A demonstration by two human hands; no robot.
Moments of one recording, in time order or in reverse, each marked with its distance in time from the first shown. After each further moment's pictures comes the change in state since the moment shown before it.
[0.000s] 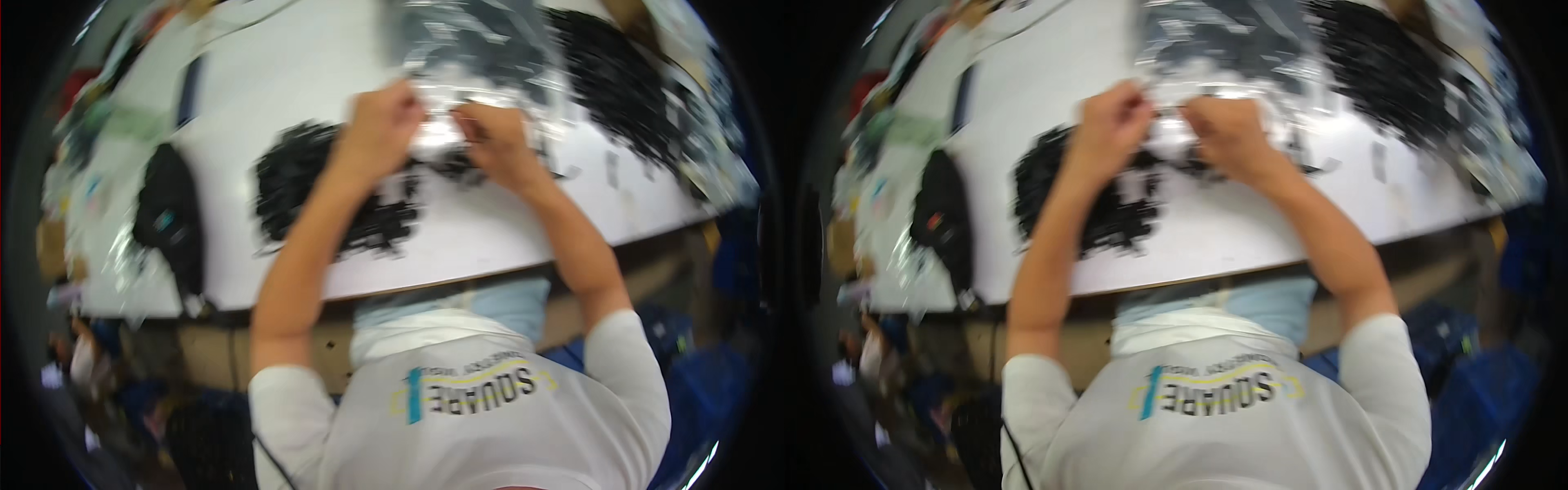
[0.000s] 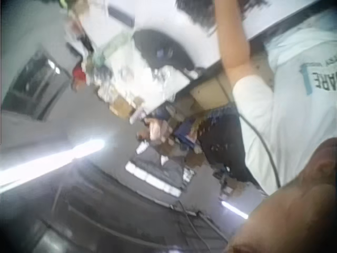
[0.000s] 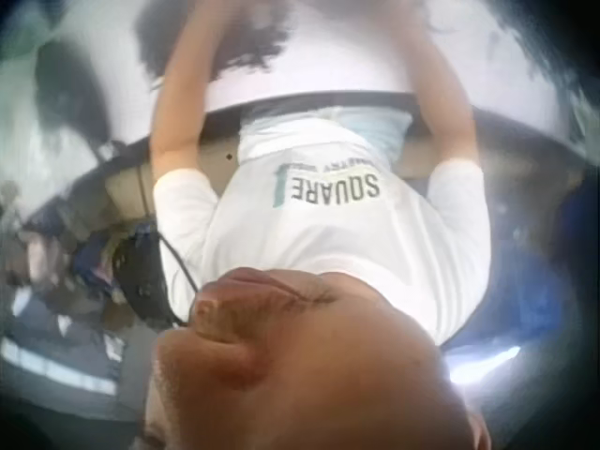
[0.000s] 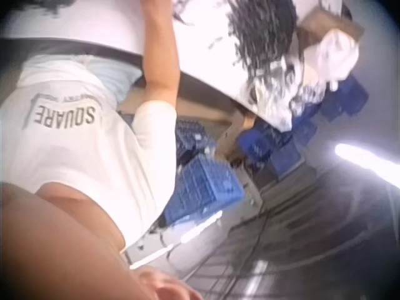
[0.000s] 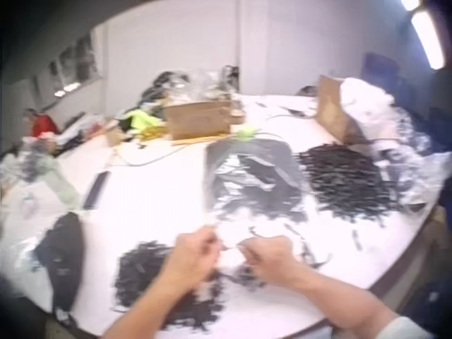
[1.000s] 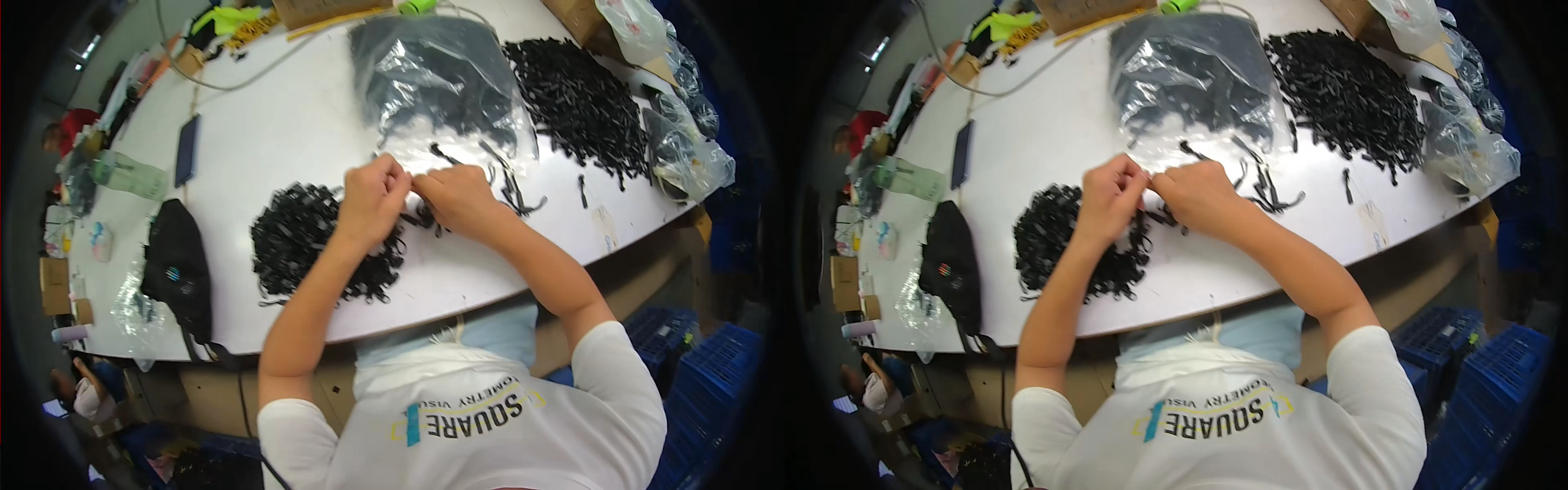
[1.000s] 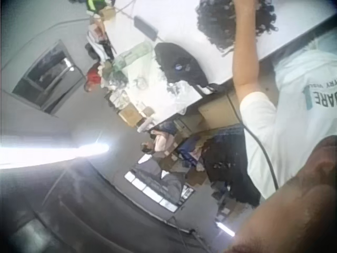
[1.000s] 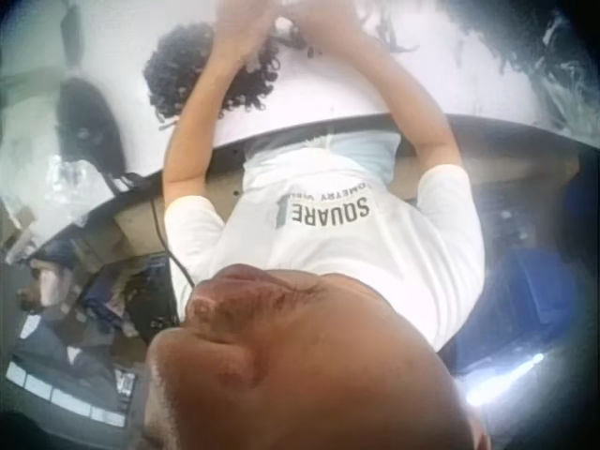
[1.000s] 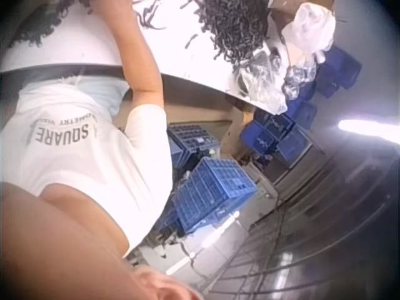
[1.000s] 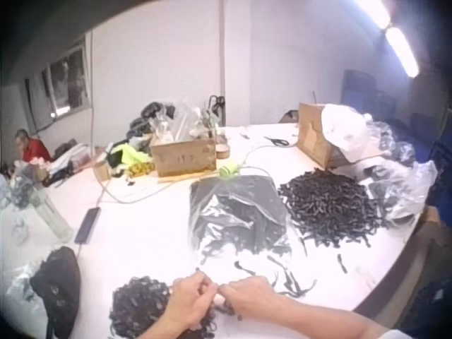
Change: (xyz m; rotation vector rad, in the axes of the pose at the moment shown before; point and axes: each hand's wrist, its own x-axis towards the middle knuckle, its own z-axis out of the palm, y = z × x) left_hand -0.004 0.013 0.018 -0.168 -0.048 -0.224; right_hand -0.007 -0.002 -0.003 -0.335 -0.218 -0.095
